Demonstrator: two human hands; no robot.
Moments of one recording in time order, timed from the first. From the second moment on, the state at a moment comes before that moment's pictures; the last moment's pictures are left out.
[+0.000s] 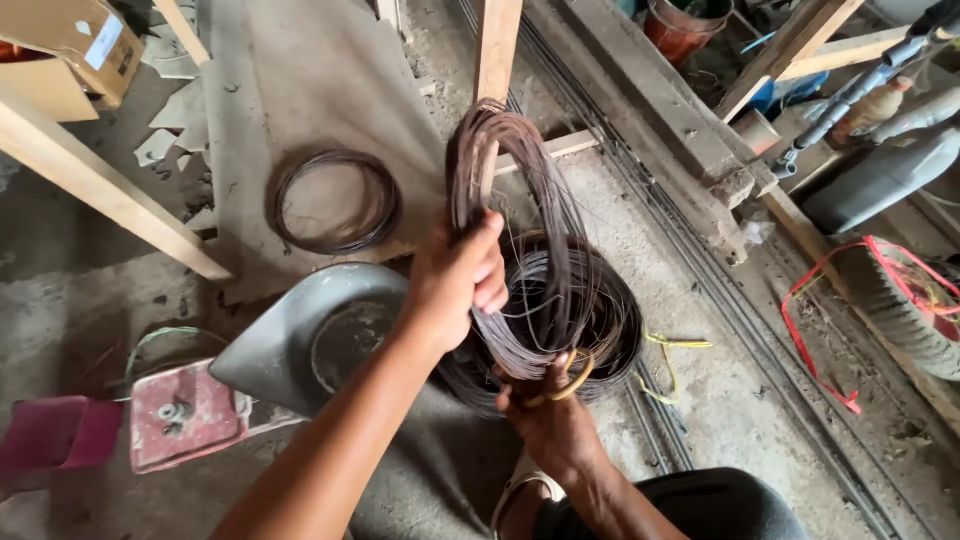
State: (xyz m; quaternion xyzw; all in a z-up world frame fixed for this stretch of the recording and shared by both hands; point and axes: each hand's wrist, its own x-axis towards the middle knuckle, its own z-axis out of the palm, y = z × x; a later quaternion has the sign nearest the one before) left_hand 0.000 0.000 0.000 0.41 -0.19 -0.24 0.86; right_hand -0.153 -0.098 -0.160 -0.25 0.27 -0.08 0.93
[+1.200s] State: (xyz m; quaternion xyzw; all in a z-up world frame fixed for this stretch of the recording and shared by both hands) left_hand -0.023 0.216 0.057 0.49 -0.23 -0.07 0.84; right_hand -0.162 -0.127 -0.067 -0.57 0.14 -0.04 0.81
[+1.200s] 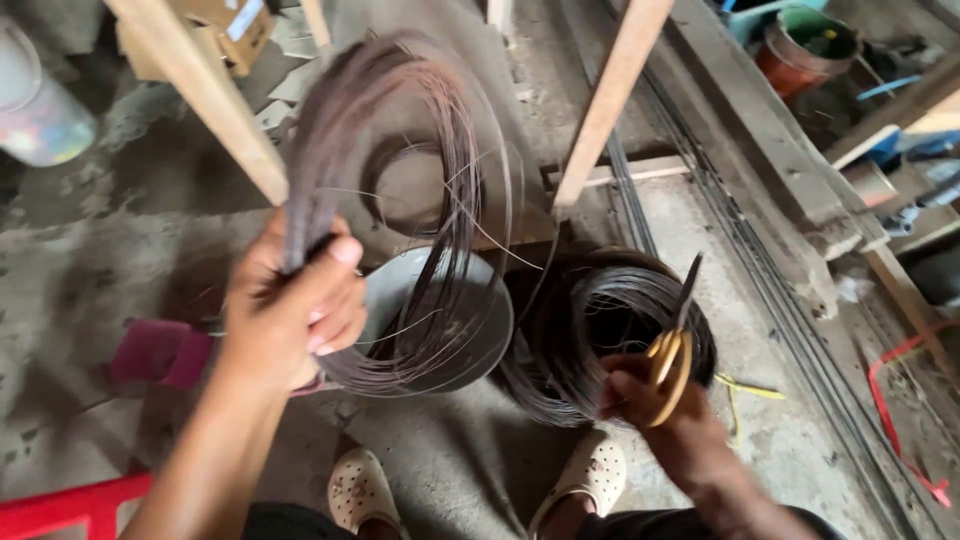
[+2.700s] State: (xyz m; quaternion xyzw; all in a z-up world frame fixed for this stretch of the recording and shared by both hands) left_hand -0.029 0.241 -0.013 0.61 -0.07 0.12 0.78; right_hand -0.051 -0.043 -0.011 -0.79 -0.01 0.04 0.61
